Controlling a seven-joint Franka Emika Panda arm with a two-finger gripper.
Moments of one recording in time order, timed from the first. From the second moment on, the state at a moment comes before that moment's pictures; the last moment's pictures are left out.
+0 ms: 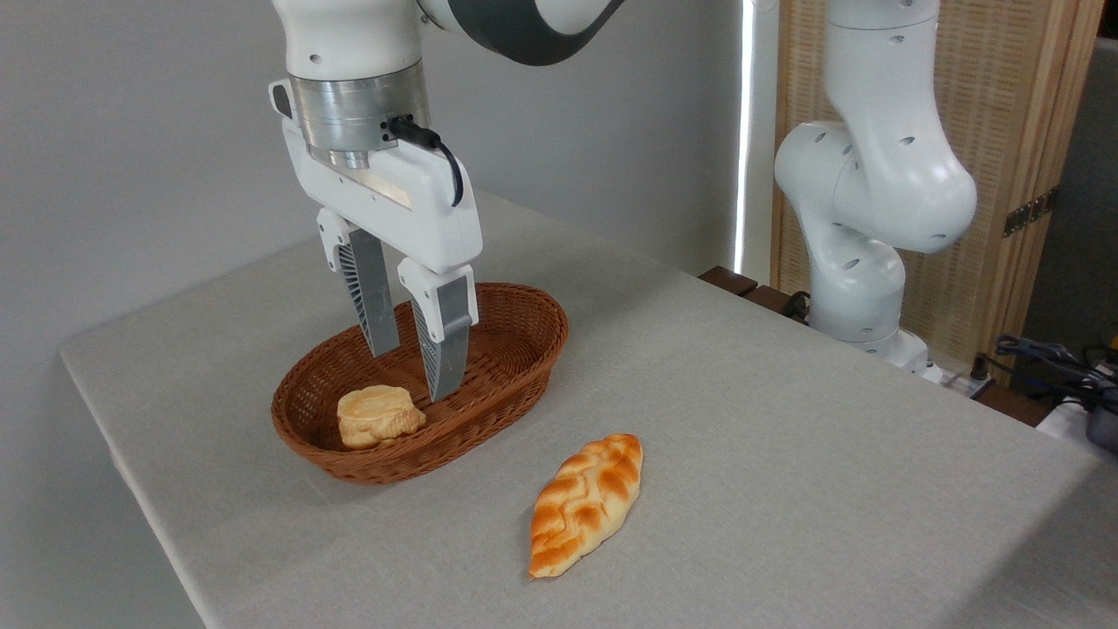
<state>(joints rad) -0.16 0.04 0.11 -1.67 -0.05 1.78 0.69</state>
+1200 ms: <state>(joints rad) -0.17 0.10 -0.05 -1.75 -0.06 1.84 0.69</state>
